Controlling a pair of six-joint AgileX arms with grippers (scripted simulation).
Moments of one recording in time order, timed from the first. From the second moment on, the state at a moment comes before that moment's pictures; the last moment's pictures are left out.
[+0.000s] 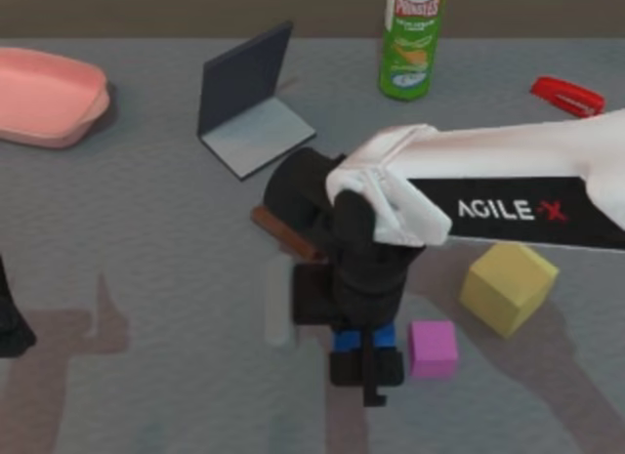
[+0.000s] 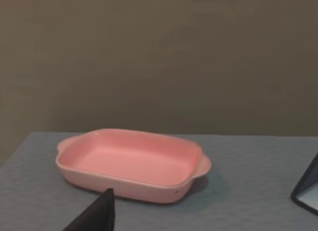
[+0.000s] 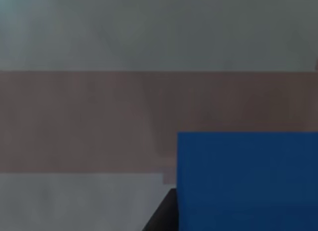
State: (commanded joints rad) left arm 0.02 0.00 0.00 0.00 0.00 0.00; right arm 0.82 2.13 1.44 -0.86 0.00 -0.75
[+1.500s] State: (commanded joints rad) left arm 0.02 0.00 0.00 0.00 0.00 0.00; right arm 0.82 2.15 1.42 -0.84 0.00 -0.75
